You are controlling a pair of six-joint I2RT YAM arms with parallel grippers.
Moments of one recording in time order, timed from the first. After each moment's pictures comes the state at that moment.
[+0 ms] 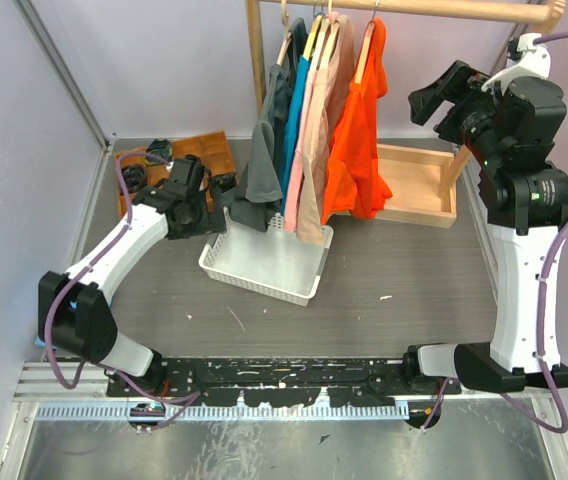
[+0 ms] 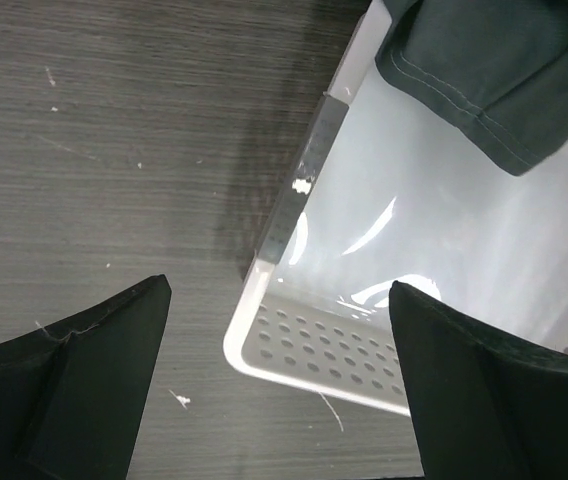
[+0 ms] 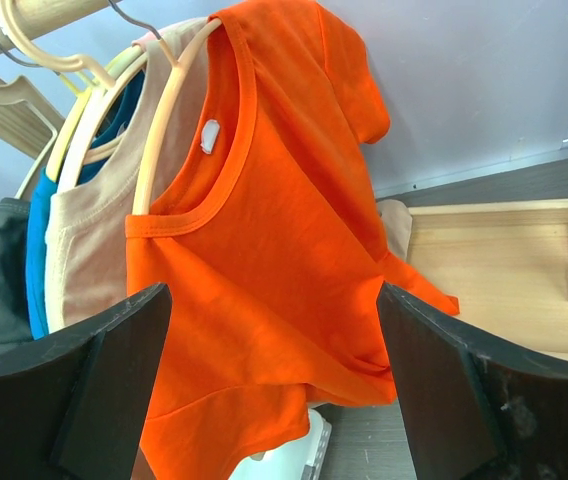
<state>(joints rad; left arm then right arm) -0.37 1.47 1.24 -0.78 -0.12 -0.46 0.07 1.32 2.01 -0.80 -0.03 0.42</state>
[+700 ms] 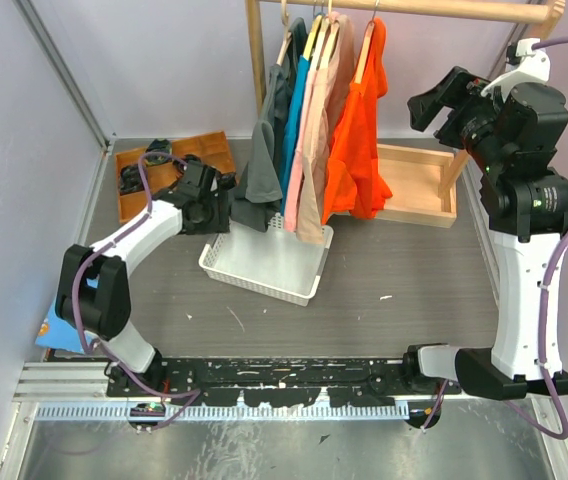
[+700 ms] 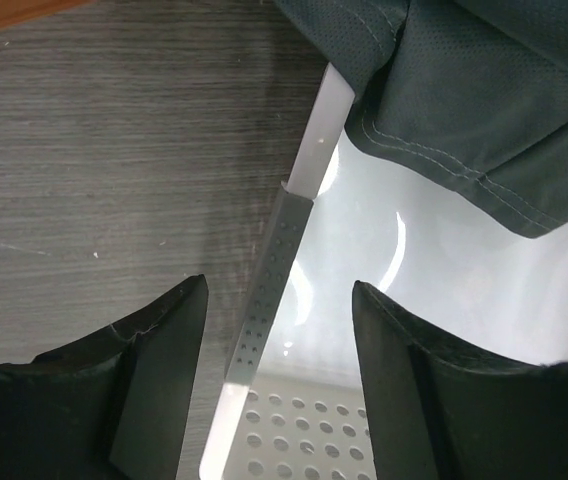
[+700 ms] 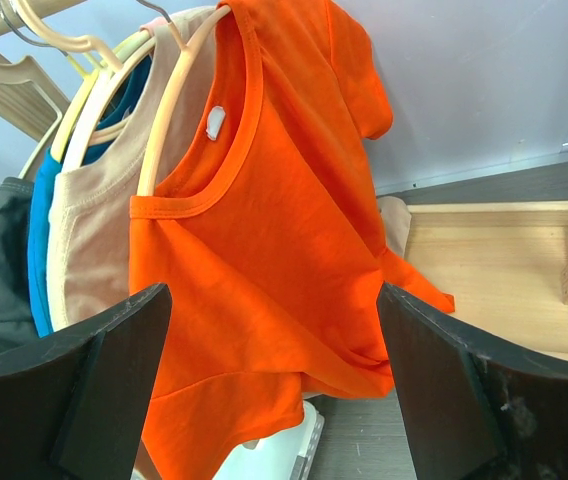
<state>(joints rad) -0.37 1.63 1.20 -0.58 -0.07 -0.38 0.07 1.28 1.98 -0.80 -0.05 0.39</state>
